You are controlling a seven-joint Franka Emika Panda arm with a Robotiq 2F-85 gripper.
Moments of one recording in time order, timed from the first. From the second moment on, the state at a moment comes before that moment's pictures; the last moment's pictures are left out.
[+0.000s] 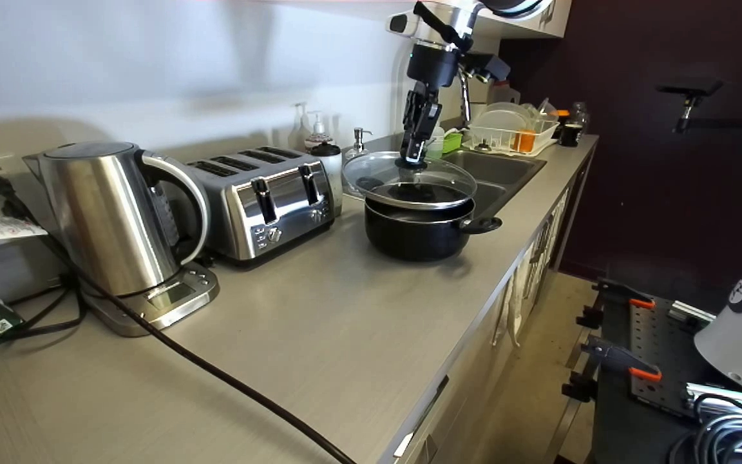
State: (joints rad) arm 0.07 -0.06 0.07 -2.21 0.07 2.37 -0.63
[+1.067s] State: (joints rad) arm 0.24 0.16 0.24 -2.16 -0.05 2.36 -0.67
